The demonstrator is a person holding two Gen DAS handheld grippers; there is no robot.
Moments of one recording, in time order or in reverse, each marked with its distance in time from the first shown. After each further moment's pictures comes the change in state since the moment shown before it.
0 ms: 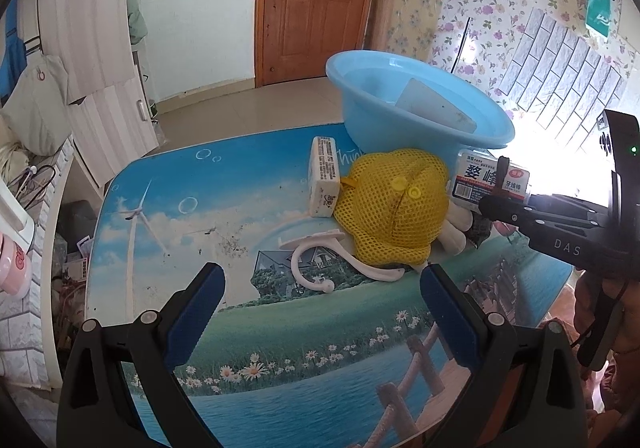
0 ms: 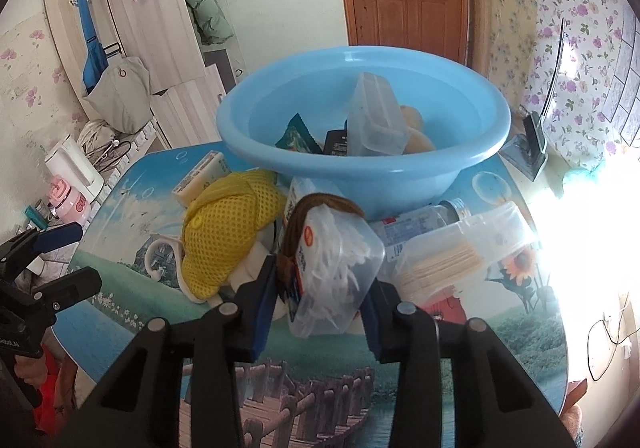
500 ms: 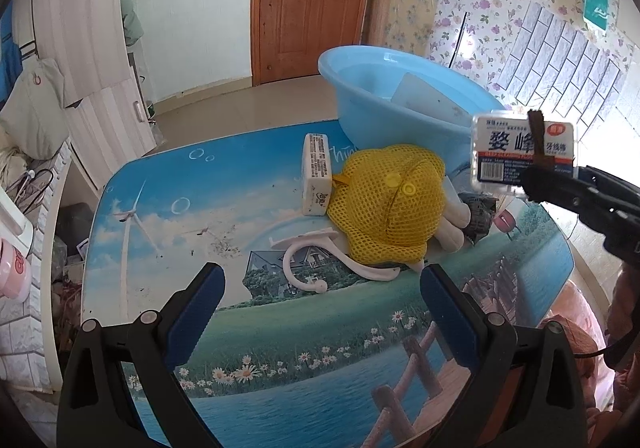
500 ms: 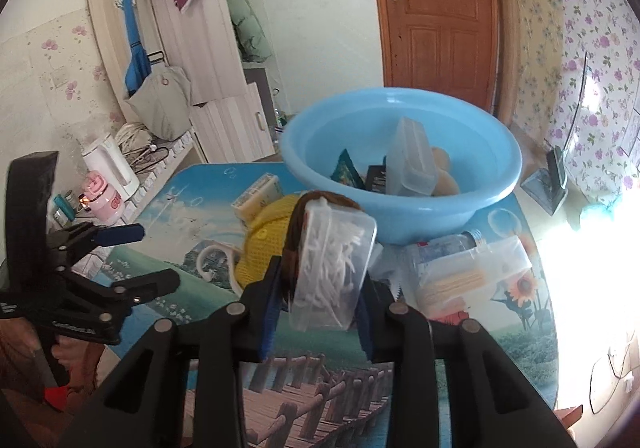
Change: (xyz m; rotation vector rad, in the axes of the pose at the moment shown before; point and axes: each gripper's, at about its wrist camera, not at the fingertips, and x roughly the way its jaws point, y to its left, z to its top) left arm 0.005 -0.006 0.000 0.017 0.009 0.002; right arm -0.047 0.026 0.000 -0.096 -0.102 0.111
